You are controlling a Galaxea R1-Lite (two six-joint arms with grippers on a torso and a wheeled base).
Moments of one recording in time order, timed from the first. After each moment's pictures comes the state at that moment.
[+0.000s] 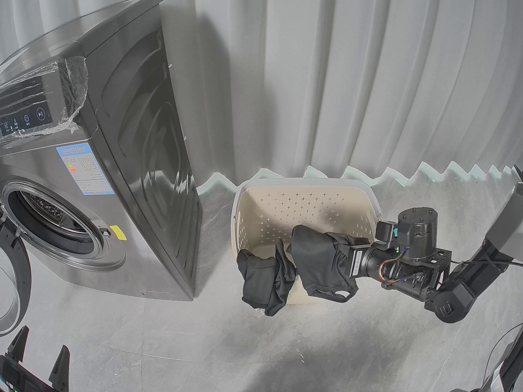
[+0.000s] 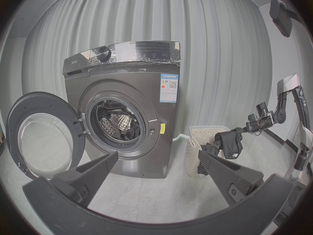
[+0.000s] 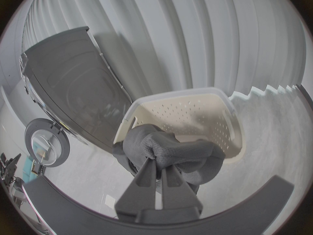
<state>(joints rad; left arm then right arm) 0.00 0.02 -0.02 0.00 0.01 -0.04 0.53 1.97 -0.60 -1.00 -0.10 0.32</state>
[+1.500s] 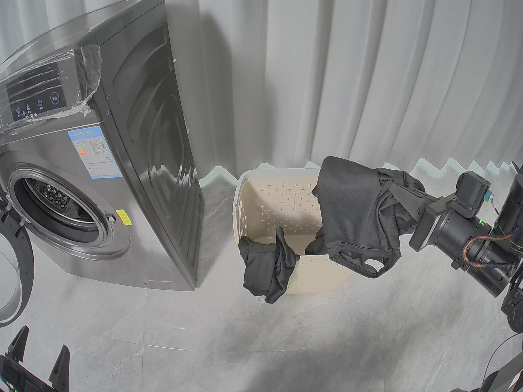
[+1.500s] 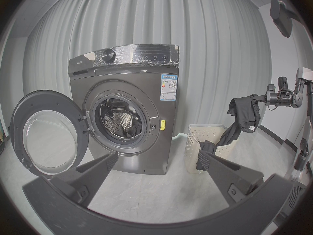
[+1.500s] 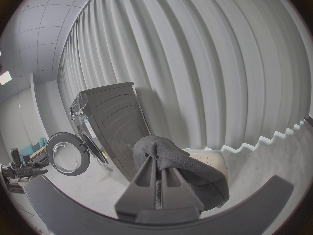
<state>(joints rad) 0.00 0.02 -0.02 0.00 0.01 -0.04 0.60 1.46 -0.45 -1.09 -0.09 0.14</state>
